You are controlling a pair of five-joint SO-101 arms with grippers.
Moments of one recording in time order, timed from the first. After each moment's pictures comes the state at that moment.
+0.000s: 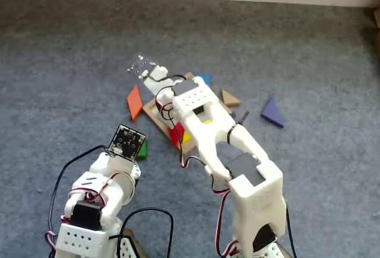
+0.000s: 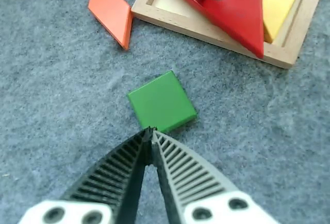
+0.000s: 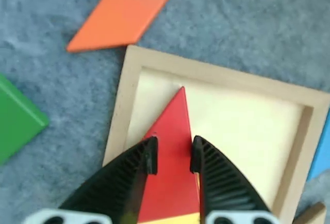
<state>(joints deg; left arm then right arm) 5.9 -102.3 96.0 63.6 -7.4 -36.3 24.8 -1.9 55.7 29.5</state>
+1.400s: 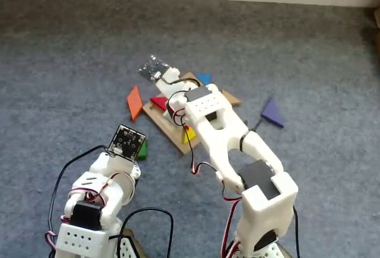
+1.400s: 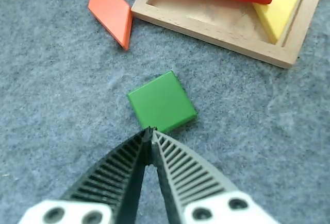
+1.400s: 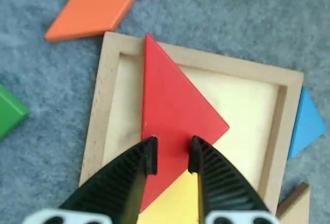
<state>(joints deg) 5.9 -102.3 96.0 63.6 -7.4 -33.1 17.1 11.1 44.9 29.7</state>
